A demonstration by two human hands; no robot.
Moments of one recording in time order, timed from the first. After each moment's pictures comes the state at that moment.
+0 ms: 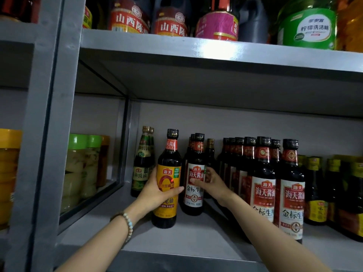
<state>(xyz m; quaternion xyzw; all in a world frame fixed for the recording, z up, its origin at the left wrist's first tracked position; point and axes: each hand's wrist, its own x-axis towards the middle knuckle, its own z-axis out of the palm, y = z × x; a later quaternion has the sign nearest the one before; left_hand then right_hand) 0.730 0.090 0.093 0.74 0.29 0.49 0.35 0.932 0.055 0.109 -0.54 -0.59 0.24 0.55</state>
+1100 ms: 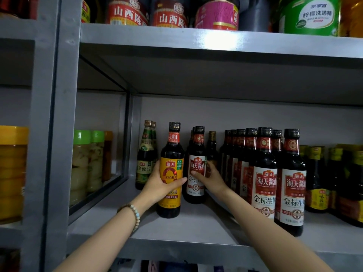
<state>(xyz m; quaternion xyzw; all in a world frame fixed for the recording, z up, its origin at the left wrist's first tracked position) 0.730 0.088 0.090 0.73 0.31 0.49 0.35 0.928 0.073 0.088 -0.53 -0.57 0.22 0.59</state>
